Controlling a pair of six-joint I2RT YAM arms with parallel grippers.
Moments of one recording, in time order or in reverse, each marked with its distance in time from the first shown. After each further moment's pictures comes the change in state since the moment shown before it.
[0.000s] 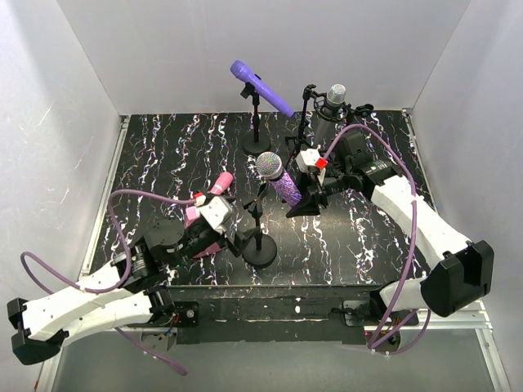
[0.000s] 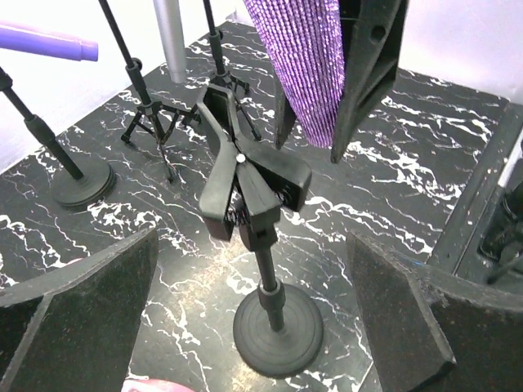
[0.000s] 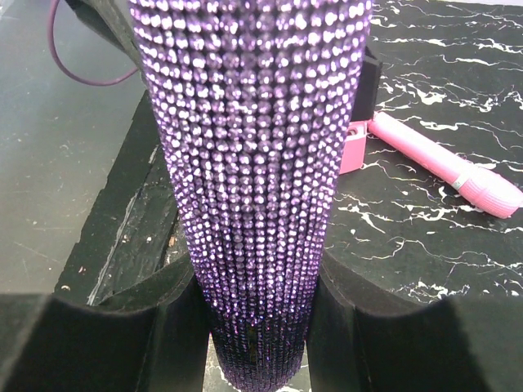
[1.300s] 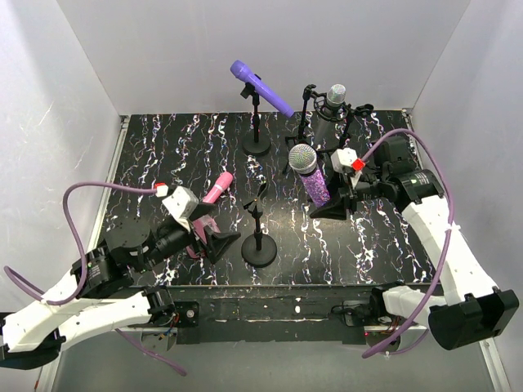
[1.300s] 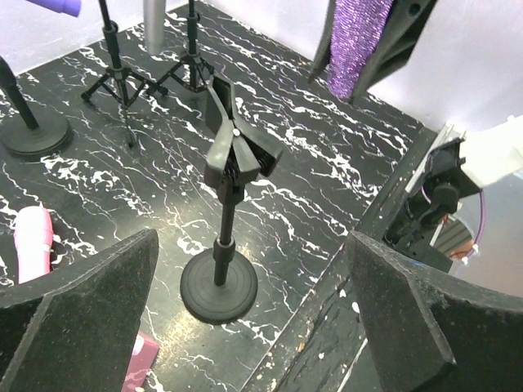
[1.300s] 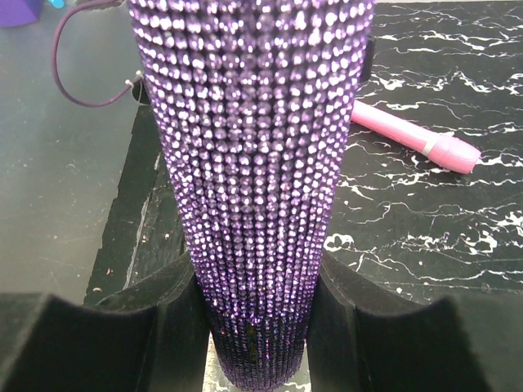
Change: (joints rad) left arm 0.000 -0.075 0.243 -0.357 -0.002 -0.272; right arm -0.191 -0.228 -0.023 -0.166 -0.035 0.028
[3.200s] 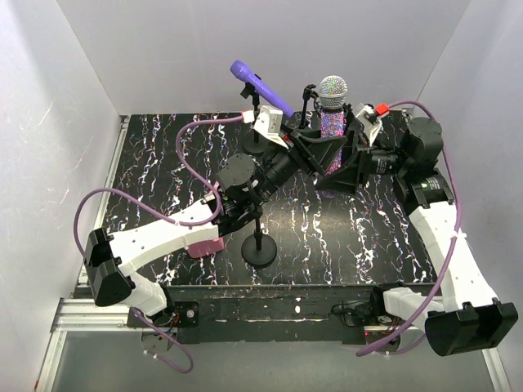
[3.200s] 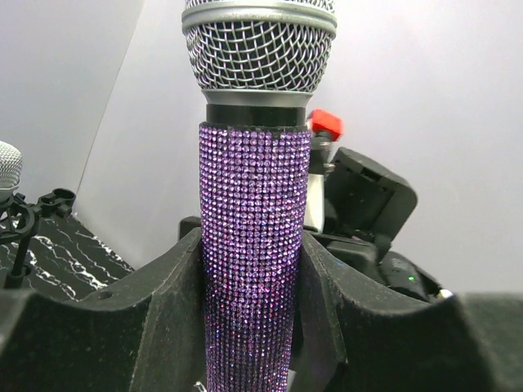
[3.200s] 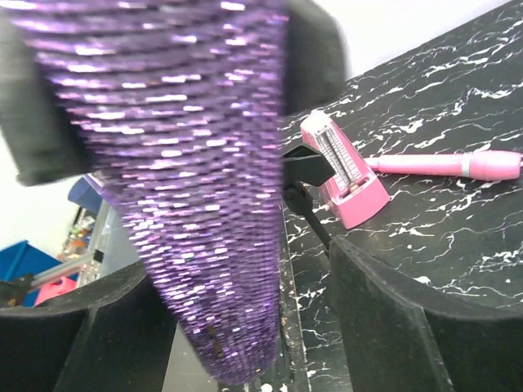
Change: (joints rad) left arm 0.004 0.893 0.400 1.024 0.006 -0.294; right arm -0.104 -0.050 -0.014 0.736 -0.058 1.157
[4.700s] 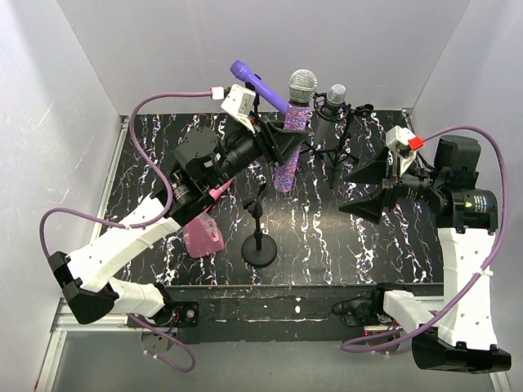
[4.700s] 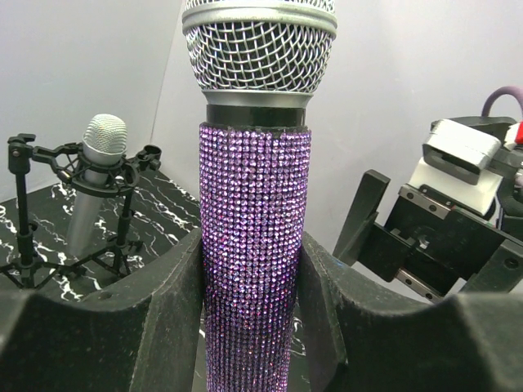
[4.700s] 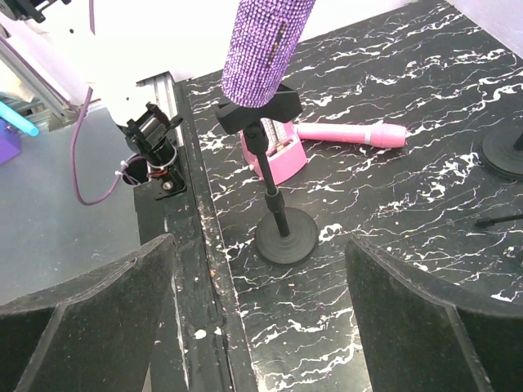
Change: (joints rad) left arm 0.186 -0.168 0.104 -0.493 0.194 0.079; right arm -0.217 -0.106 0.206 -0.858 0.004 -0.805
